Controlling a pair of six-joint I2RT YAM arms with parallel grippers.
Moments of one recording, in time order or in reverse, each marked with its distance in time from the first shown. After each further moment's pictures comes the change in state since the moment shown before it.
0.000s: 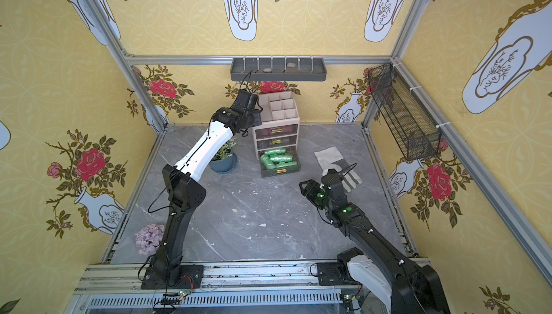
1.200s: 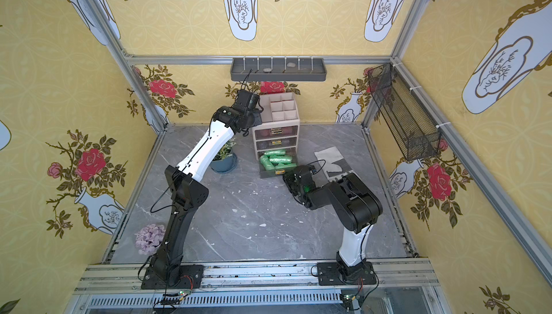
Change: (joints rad) left arm -0.002 0.048 0.093 -0.081 0.007 -0.080; right arm 0.082 0.846 0.206 0.681 0.089 0.325
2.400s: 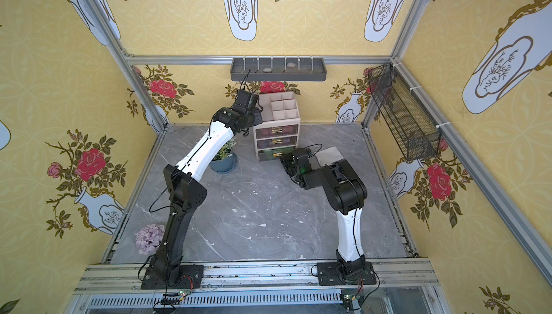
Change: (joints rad) left arm -0.003 -0.019 -0.084 0.087 0.019 -0.004; right arm -0.068 0.232 0.348 -0.024 -0.062 -0.023
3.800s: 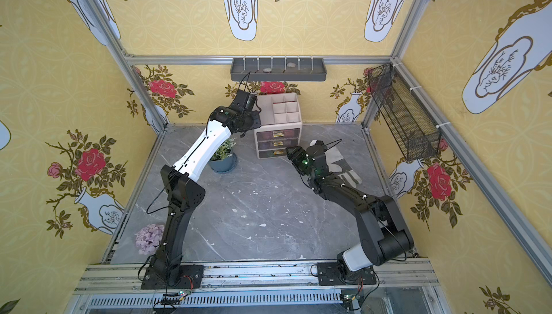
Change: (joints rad) left arm 0.011 -0.032 0.032 -0.108 0.070 0.026; right arm -0.012 -0.622 -0.220 -0.292 0.016 -0.189
